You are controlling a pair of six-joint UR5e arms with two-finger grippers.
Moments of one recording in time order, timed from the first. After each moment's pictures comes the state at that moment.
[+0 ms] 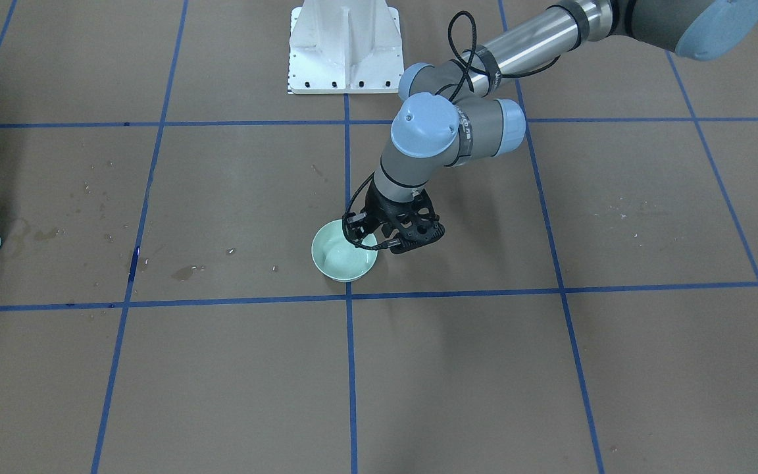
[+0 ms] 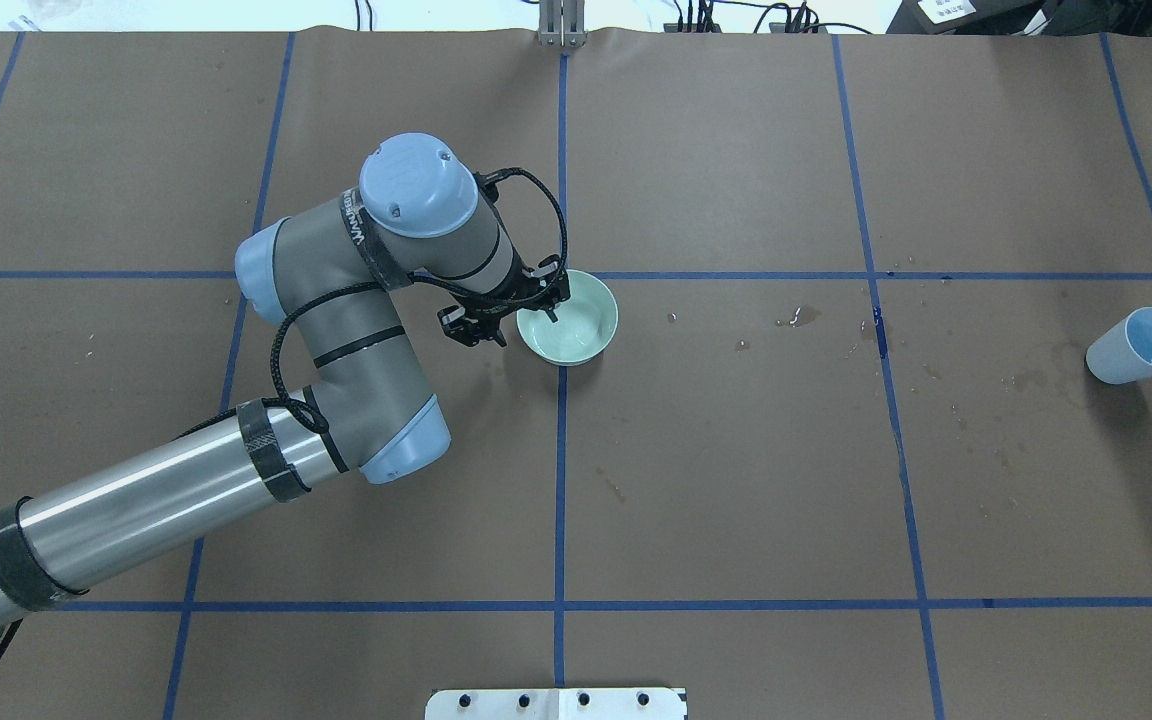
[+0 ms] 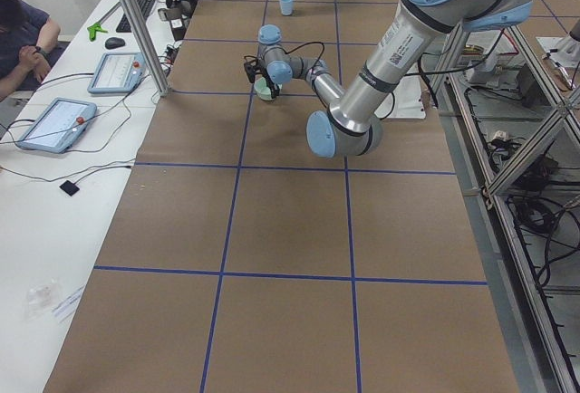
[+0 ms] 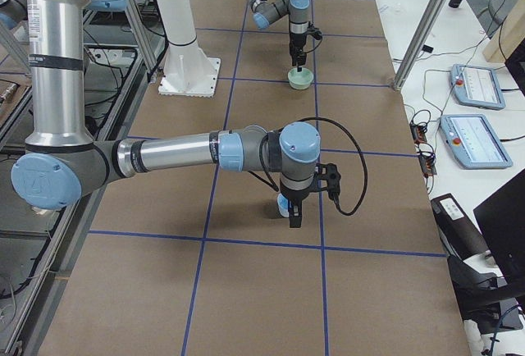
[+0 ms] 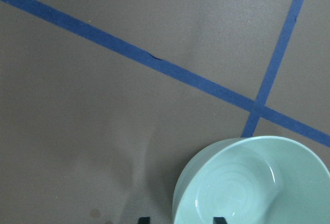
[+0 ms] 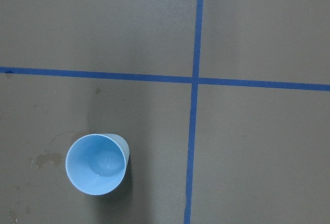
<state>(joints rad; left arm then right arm) -0.61 -2.39 -1.36 -1.93 -2.01 -1.62 1.58 -1.62 1.82 -1.70 2.36 0.01</state>
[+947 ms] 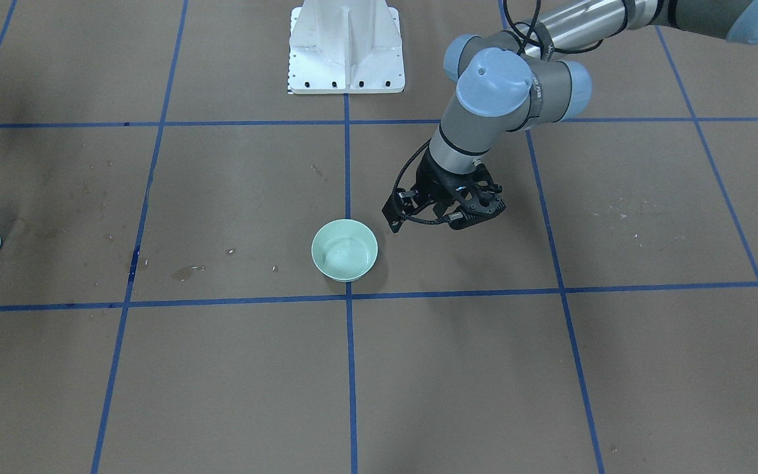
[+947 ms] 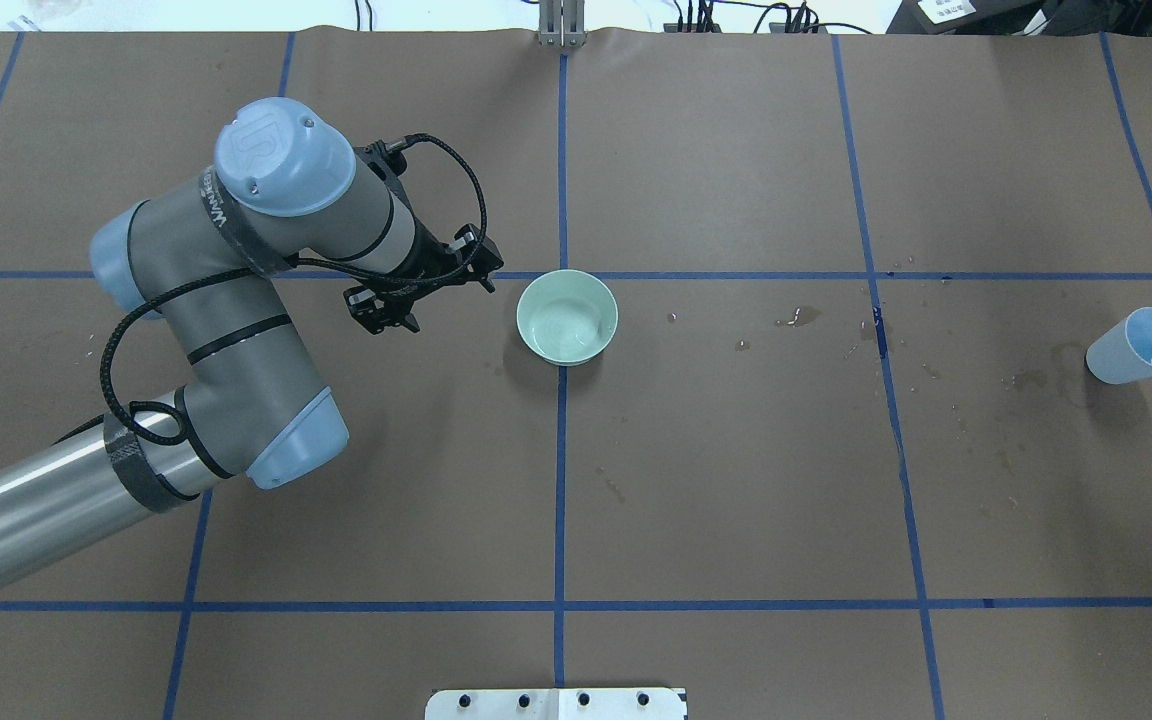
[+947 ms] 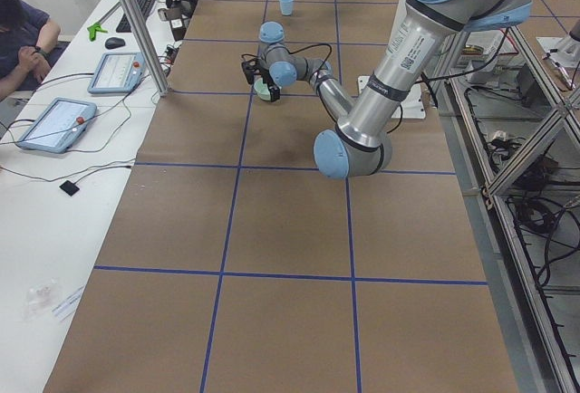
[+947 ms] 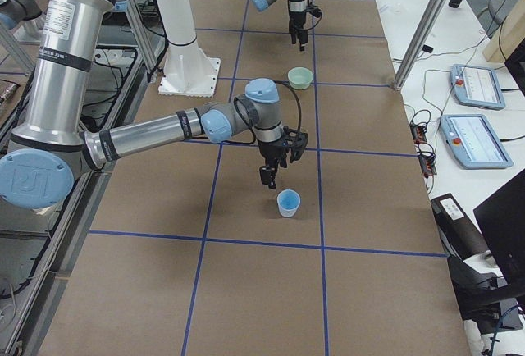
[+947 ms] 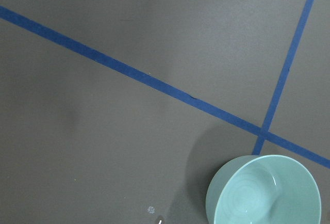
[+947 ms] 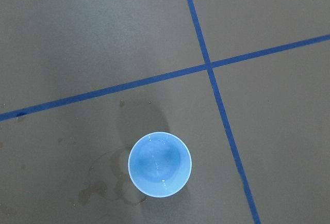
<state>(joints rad) -0.67 -2.22 -1.61 -1.84 -2.01 -1.61 1.07 -1.86 2.09 -1.33 1.91 1.06</state>
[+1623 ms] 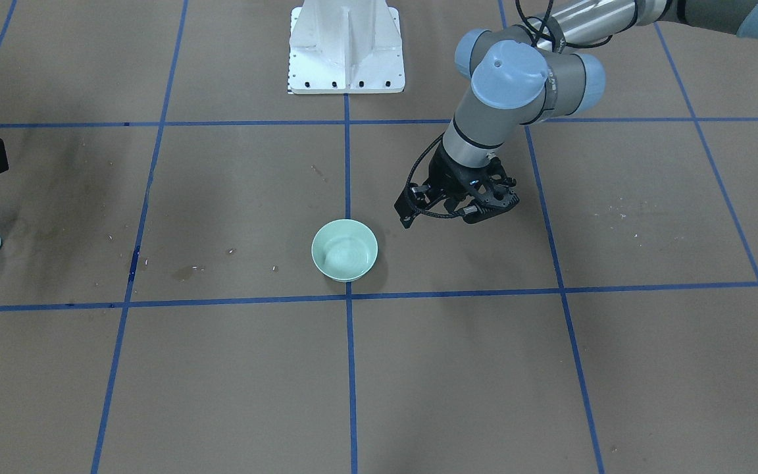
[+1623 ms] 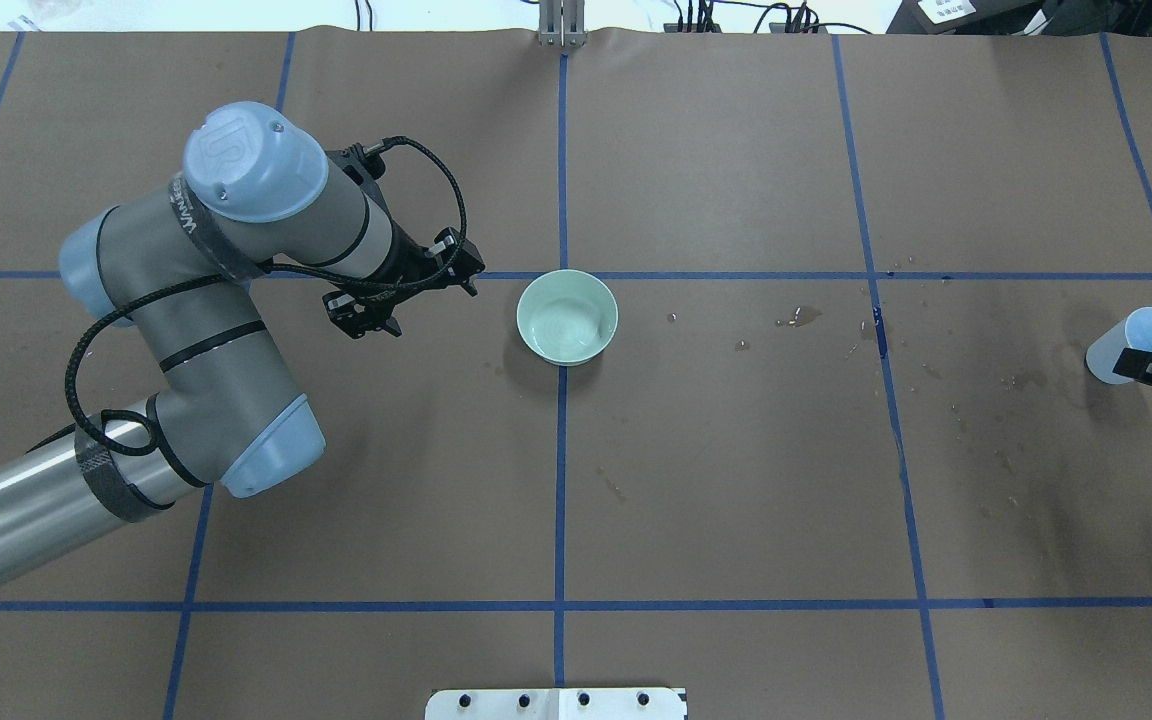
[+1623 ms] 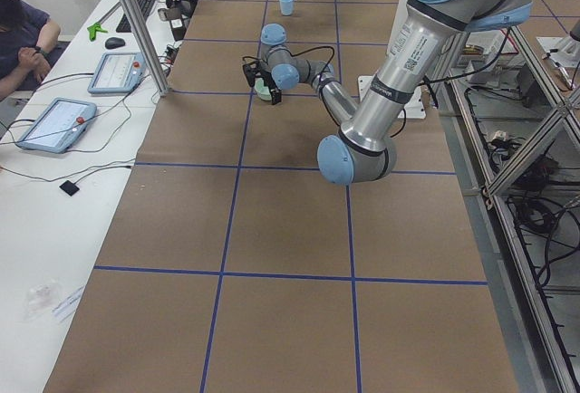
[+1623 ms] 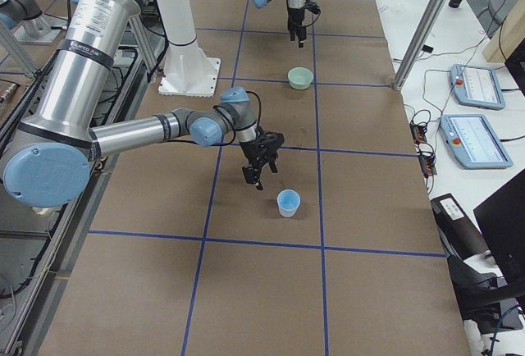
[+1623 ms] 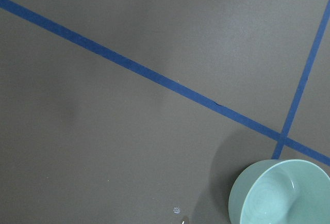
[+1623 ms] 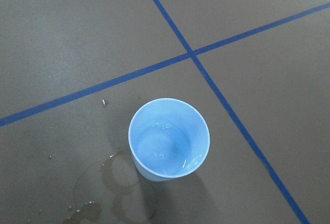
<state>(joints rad) -0.67 -2.18 -1.65 -1.83 -2.01 -1.61 0.69 -1.97 2.11 -1.24 1.42 1.48</state>
